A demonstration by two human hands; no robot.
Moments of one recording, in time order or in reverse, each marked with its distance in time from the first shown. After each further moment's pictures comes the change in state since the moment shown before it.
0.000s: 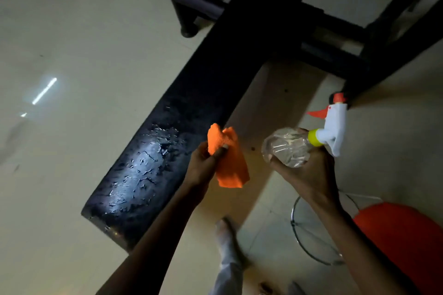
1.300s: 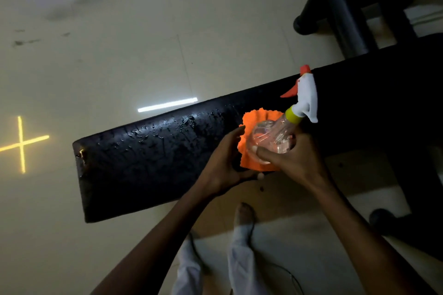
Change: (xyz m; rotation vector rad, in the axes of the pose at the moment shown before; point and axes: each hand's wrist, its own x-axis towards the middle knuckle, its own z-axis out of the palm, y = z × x) left_hand 0.135 0.030 -0.026 0.081 0.272 0.242; right_hand 0.255 -0.118 0.185 -0.234 -0.795 -0.362
